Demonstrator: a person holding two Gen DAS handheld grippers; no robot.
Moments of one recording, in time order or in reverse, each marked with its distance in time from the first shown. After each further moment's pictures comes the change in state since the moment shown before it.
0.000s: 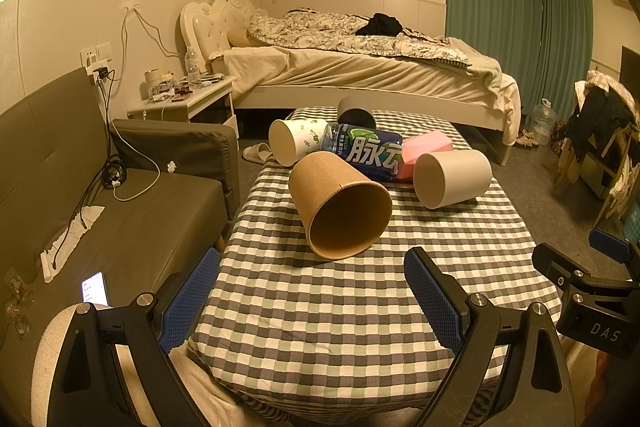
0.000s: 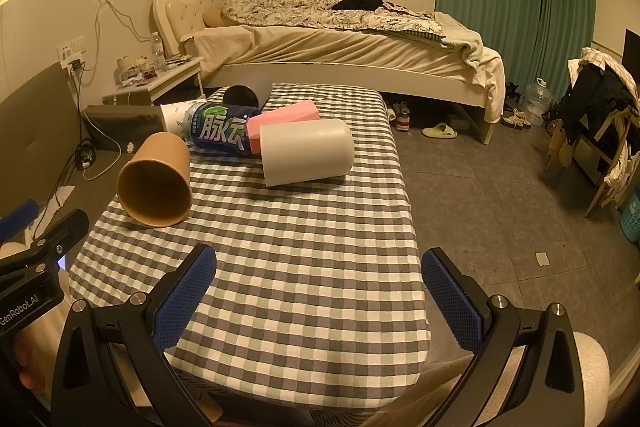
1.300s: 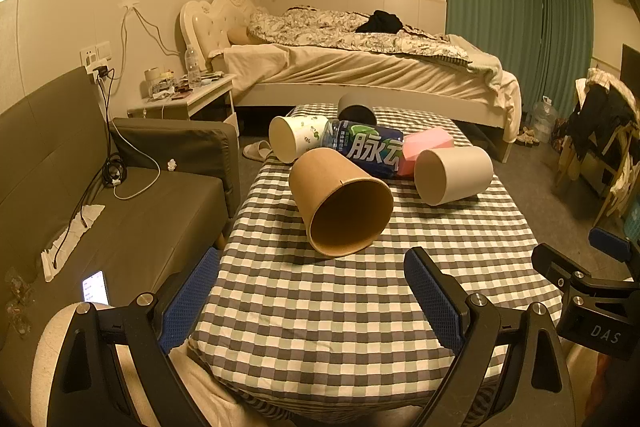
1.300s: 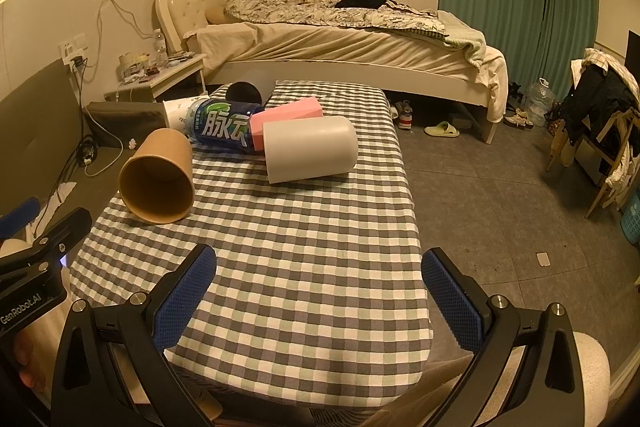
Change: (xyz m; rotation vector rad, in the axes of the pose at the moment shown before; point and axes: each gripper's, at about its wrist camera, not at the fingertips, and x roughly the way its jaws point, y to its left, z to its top) left arm 0.002 0.000 0.001 0.002 0.004 0.000; right arm 0.000 0.002 -0.002 -0.005 0.007 0.004
